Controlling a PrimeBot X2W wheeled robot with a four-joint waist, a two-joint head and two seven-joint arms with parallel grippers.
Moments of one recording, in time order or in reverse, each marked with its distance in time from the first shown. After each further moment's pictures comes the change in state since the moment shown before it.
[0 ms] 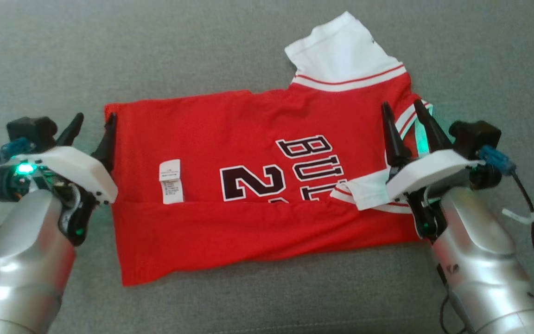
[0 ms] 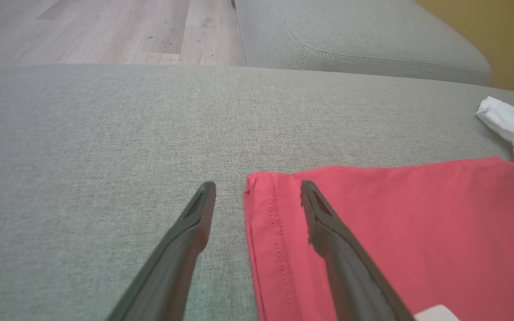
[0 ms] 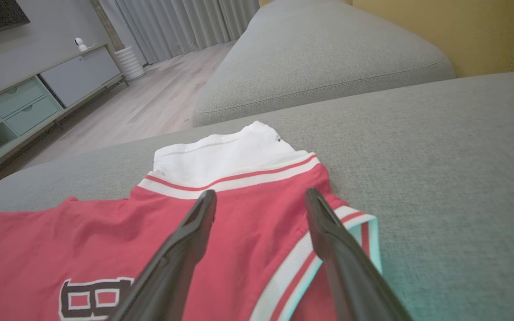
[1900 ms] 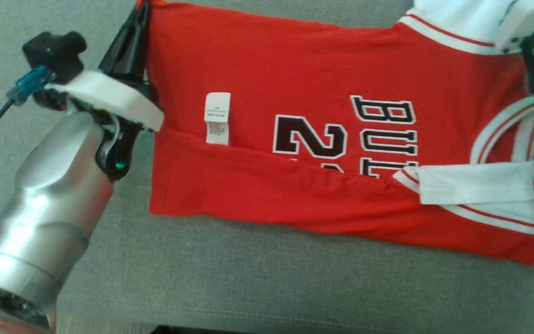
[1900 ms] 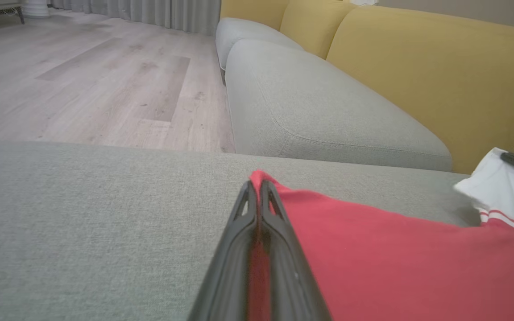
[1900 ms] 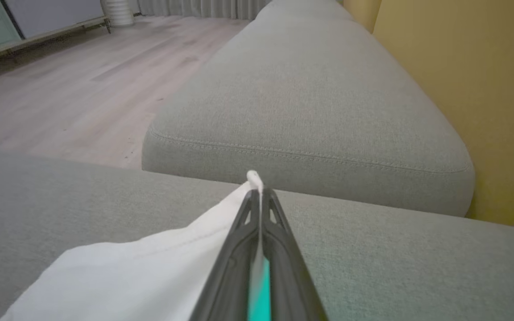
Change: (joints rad) left arm -0.272 -0.039 -0.307 -0.081 -0.249 0.000 -0.248; right arm -0.653 -0.190 -0.047 0.499 -0.226 0.000 0.017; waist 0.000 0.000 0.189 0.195
